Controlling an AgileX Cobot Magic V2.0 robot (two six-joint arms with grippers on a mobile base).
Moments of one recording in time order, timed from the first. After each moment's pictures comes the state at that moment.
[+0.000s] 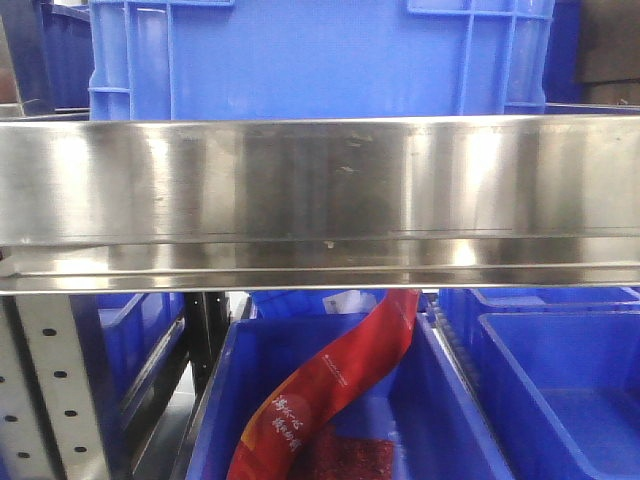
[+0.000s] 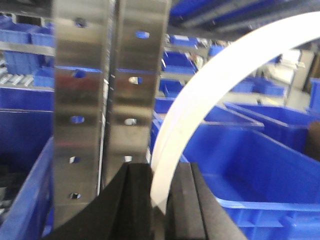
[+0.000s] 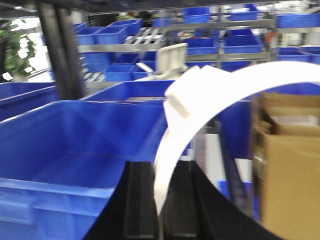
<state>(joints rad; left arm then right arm) -0.04 0.63 -1.01 -0.24 0.46 0.12 0.26 0.68 -0.92 0.04 0.36 0.06</state>
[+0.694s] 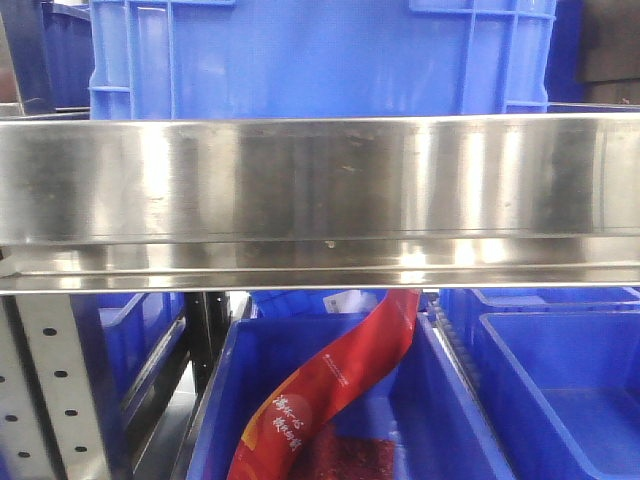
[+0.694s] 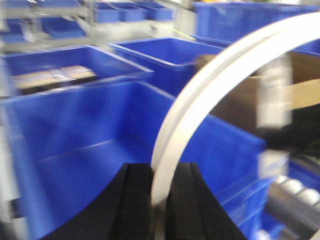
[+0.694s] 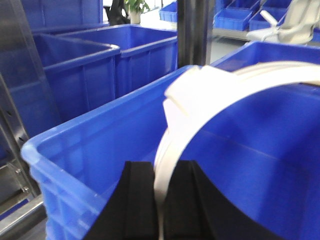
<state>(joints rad) -0.42 1.18 -1.43 -0.35 0.55 0.25 0.63 1.27 -1.34 0.05 0.38 0.04</state>
